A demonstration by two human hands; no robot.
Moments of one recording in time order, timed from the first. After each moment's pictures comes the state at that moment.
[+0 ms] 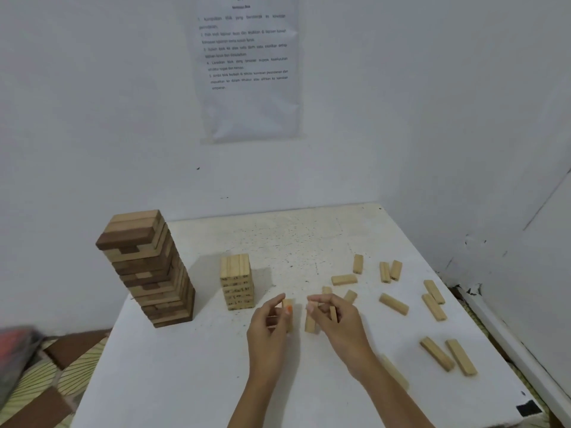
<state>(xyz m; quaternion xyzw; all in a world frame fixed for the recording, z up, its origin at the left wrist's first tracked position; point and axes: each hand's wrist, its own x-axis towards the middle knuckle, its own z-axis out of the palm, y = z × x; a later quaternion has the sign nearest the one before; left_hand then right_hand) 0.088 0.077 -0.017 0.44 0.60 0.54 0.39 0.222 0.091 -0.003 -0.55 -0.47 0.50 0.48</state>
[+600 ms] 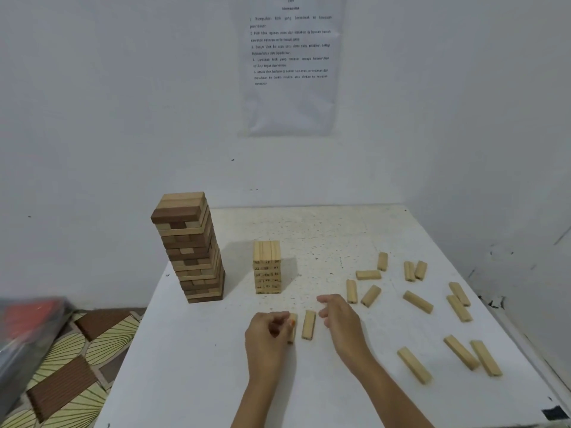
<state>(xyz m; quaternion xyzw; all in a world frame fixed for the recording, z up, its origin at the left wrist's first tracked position) 0.047 0.044 -0.027 0.44 0.68 0.49 0.31 0.180 0.078 -0.007 -0.61 -0.51 0.47 0.39</state>
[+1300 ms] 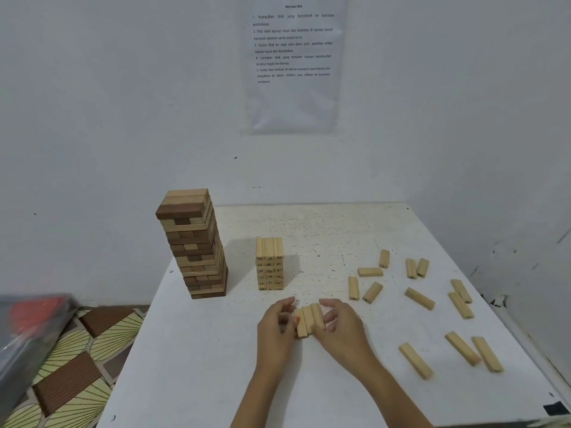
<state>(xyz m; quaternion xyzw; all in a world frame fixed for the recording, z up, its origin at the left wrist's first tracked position) 0.049 0.048 -0.029 0.50 0.63 0.48 0.36 0.184 0.064 -0.015 -0.62 -0.62 0.37 0.31</state>
